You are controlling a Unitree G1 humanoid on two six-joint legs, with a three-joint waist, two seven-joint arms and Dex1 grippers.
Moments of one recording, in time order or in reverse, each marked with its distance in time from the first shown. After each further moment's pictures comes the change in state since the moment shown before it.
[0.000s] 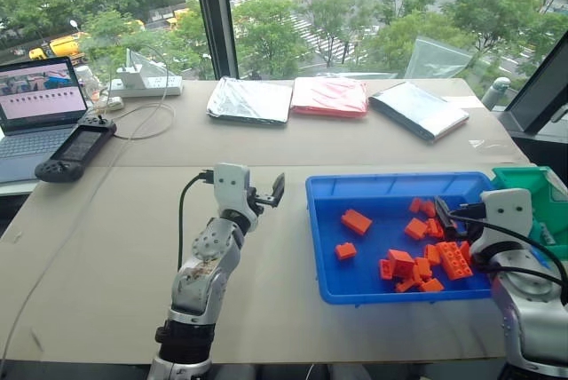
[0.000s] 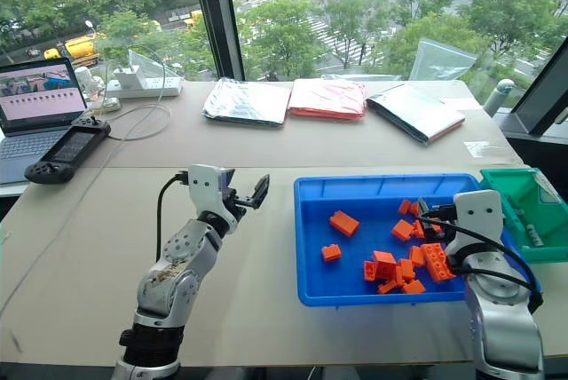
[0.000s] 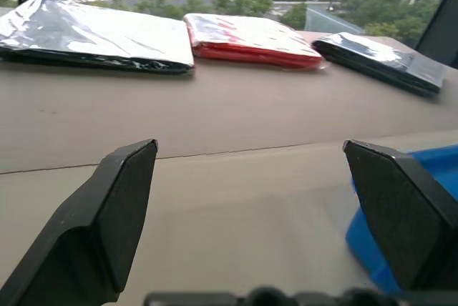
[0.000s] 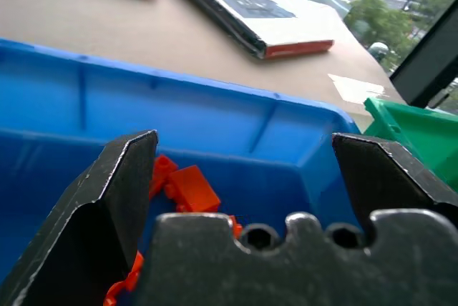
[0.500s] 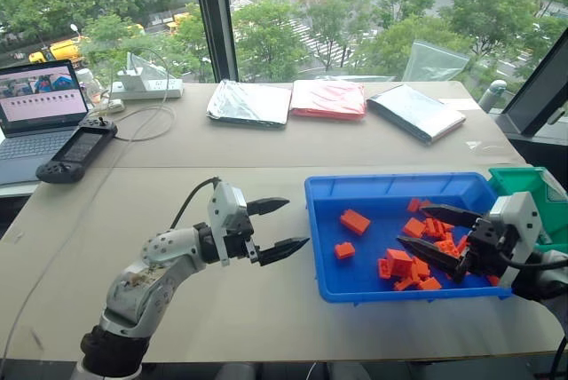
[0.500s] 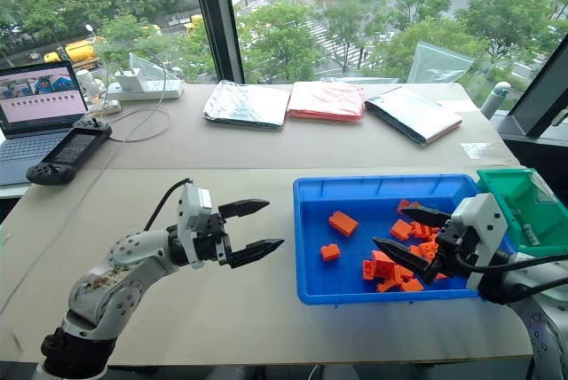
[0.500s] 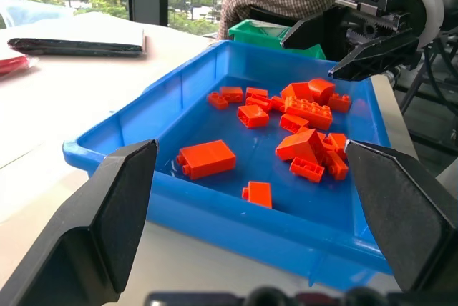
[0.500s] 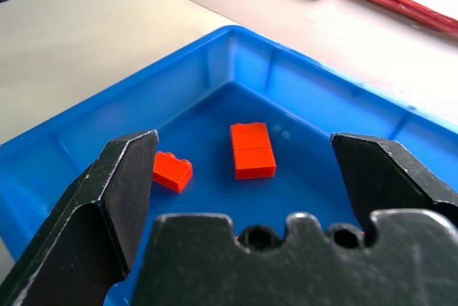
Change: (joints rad) left arm 0.068 0.444 -0.031 -0.136 -0.349 0.019 -0.739; right arm 0.129 -0.299 -0.129 -0.075 0.462 0.045 0.697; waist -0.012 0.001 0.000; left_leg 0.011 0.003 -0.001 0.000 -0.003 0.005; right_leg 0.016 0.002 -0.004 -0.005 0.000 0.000
